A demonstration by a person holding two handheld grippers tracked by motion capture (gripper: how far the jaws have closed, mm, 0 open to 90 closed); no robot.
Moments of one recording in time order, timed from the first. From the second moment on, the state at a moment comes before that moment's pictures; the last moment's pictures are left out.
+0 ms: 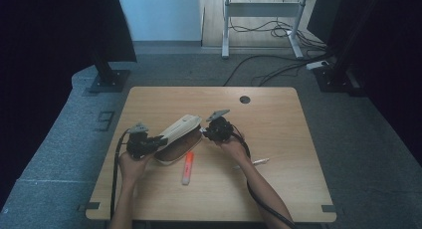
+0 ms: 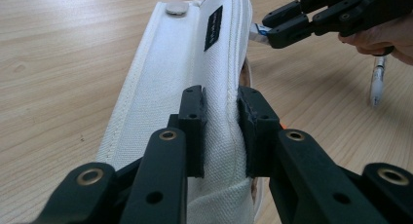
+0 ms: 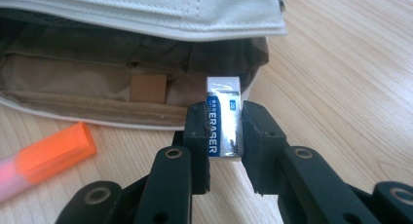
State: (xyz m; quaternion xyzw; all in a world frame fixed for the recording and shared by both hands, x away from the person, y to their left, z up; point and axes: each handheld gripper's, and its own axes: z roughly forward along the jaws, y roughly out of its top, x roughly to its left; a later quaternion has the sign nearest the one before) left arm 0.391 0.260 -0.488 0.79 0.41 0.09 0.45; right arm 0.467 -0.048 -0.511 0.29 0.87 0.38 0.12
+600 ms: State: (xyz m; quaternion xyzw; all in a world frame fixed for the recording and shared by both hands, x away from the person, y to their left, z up) left arm 0.390 0.259 -0.488 0.79 0.41 0.10 0.44; right arm 0.481 -0.018 -0.522 0.29 0.87 0.37 0.11
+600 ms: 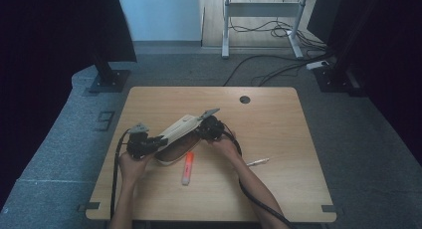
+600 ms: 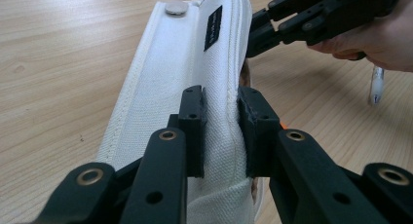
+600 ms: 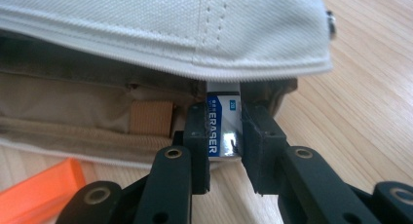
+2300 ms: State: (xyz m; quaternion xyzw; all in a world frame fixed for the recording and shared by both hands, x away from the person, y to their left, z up) left arm 0.391 0.261 -0.489 0.80 0.40 0.09 0.44; right arm 0.471 -0.028 -0.504 0.27 0.88 0.38 0.12
